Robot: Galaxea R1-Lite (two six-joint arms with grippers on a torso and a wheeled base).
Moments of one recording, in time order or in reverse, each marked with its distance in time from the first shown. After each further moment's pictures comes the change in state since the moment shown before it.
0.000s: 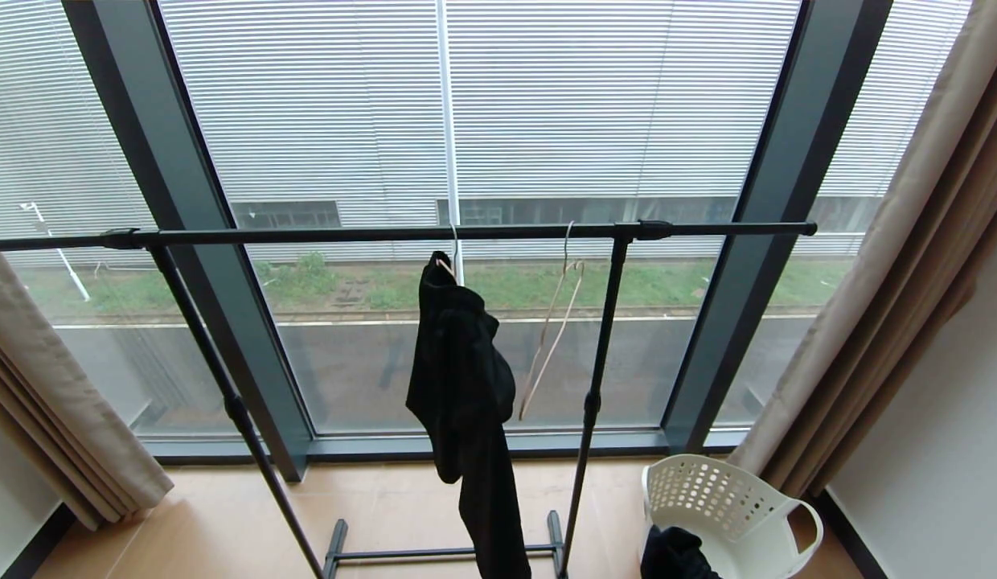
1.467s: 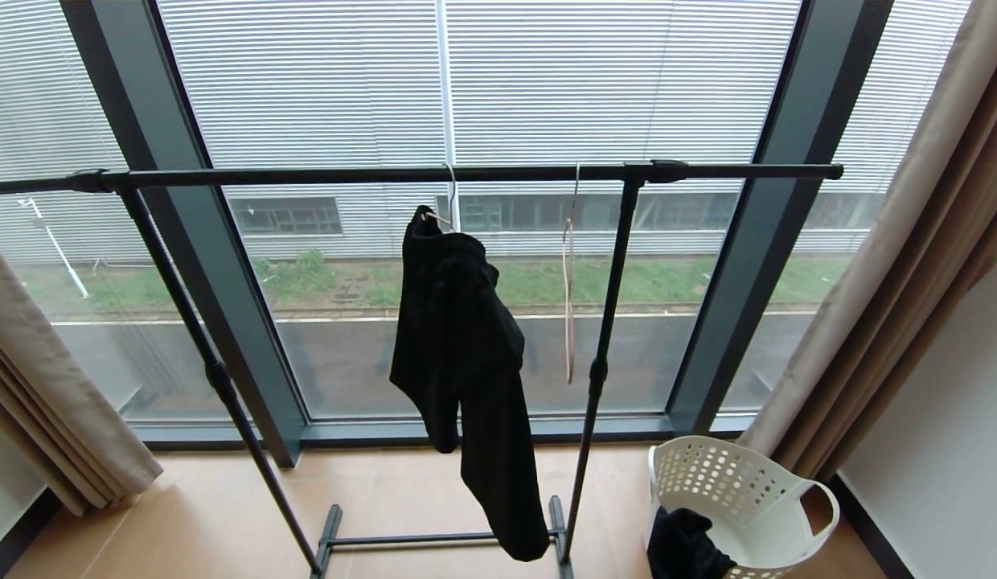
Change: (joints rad) left arm 0.002 0.000 0.000 0.000 0.000 0.000; right arm 0.000 -0.002 0.012 -0.009 -0.186 -0.042
